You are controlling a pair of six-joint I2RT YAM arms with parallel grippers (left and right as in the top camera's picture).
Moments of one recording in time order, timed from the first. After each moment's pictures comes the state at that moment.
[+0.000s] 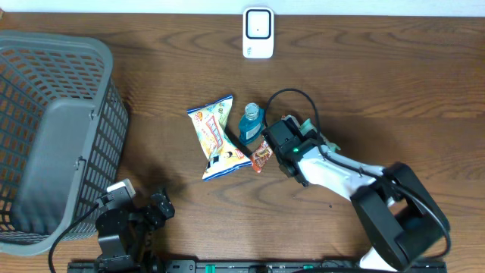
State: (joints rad) left arm 0.14 0.01 0.22 -0.85 0.08 -0.35; right arm 0.63 1.82 0.89 -0.42 0.69 -0.07
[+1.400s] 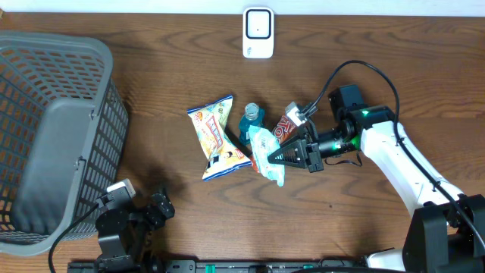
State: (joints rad) left arm 0.14 0.01 0.22 -0.84 0.08 -0.35; right arm 0.23 1.60 1.07 -0.96 -1.41 -0.62
